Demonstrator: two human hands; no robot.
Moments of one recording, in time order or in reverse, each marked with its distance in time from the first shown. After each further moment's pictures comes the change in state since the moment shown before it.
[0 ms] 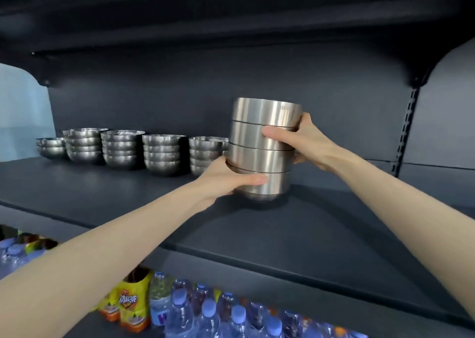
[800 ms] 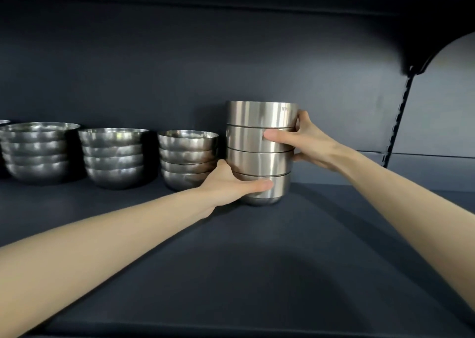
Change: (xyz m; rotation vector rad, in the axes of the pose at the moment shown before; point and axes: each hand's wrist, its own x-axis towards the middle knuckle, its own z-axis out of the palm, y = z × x) left_hand 0.102 -0.061 -0.018 0.118 -0.170 -0.011; right_hand 0.059 0.033 0.025 -0.049 0.118 0.127
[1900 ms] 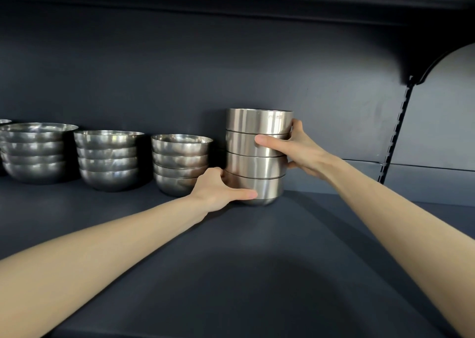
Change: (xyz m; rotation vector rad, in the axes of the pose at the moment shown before) left_hand 0.014 -0.009 0.005 0.108 0.165 -0.011; right_hand 0.023 0.016 -0.005 0.016 0.005 0.023
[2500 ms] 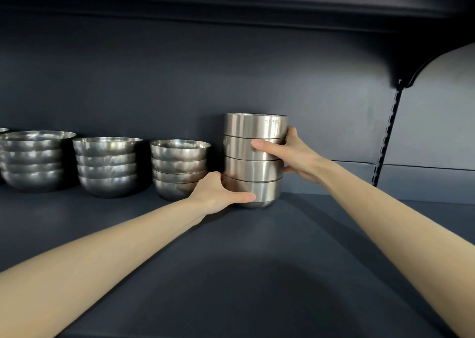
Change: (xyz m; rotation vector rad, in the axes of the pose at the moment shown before) left_hand -0.001 0.004 -0.005 0.042 -0.084 -0.008; right_hand -0.005 -0.002 0.003 -0.017 0.010 0.044
